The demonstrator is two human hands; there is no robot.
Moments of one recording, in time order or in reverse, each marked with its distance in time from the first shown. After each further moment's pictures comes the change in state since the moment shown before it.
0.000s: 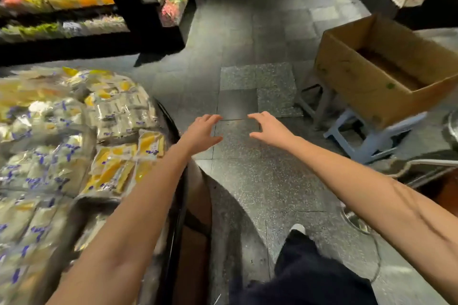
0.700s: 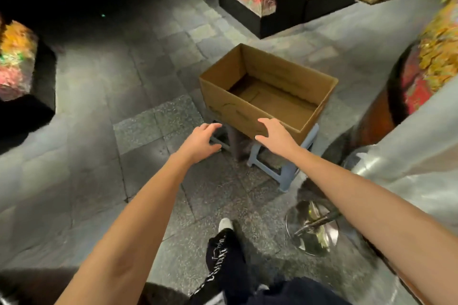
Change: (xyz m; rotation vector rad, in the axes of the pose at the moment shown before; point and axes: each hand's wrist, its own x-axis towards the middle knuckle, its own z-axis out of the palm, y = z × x) left_hand 0.469 0.299 0.077 0.013 -0.270 0.412; right_hand 0.074 0.400 -0.245 0.186 0.367 0.528
